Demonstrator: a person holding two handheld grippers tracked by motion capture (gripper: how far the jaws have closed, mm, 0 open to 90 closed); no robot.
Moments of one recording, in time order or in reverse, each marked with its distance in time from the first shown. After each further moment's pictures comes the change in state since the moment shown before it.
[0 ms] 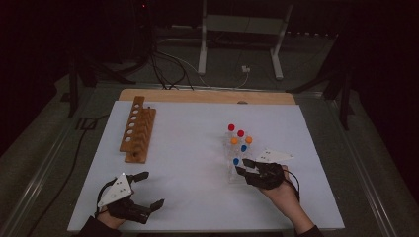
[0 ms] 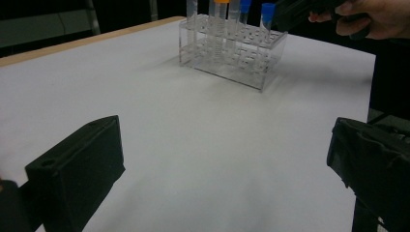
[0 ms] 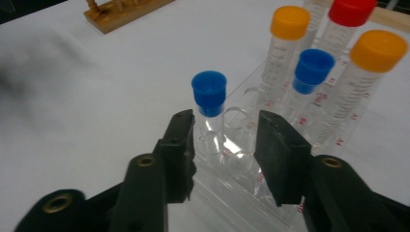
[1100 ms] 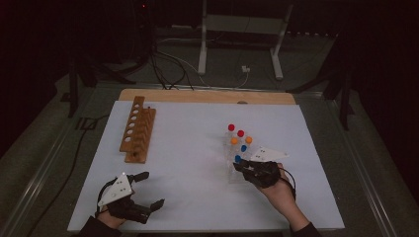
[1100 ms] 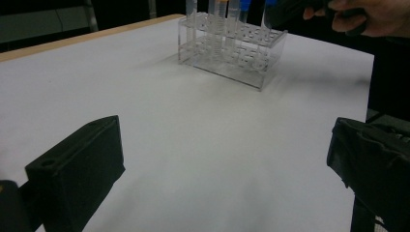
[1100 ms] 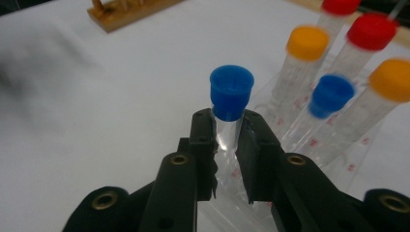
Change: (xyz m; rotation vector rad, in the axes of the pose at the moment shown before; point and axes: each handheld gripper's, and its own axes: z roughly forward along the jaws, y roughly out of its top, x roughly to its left) left arm 0.001 -0.001 0.001 0.004 -0.007 -0.013; right arm 0.007 0.011 0.003 -0.009 -0.003 -0.054
